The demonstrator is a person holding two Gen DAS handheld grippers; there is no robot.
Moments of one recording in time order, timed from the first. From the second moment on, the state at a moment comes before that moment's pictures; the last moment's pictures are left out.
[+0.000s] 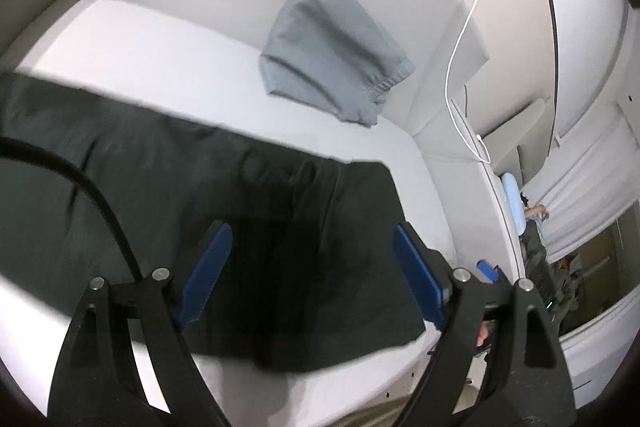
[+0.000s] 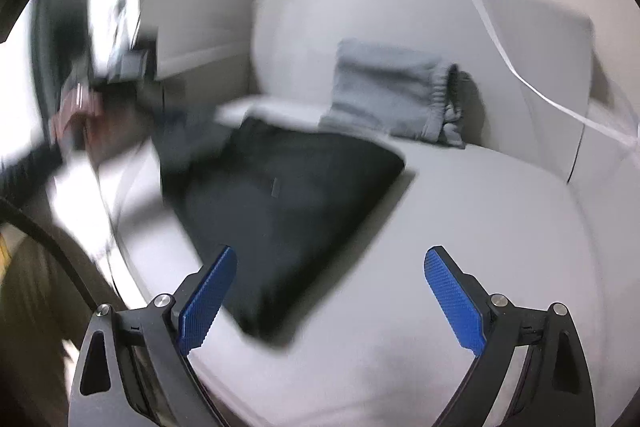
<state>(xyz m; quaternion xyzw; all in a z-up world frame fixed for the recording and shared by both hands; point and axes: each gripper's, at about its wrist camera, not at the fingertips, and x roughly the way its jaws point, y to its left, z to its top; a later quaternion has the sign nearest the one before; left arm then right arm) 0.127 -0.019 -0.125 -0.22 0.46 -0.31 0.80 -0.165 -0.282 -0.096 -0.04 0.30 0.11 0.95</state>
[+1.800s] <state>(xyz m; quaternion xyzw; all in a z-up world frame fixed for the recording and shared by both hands) 0.144 -0.059 -0.232 -0.18 0.50 -0.28 0.80 0.010 -0.260 -0.193 0.03 0.44 0.07 0.90</state>
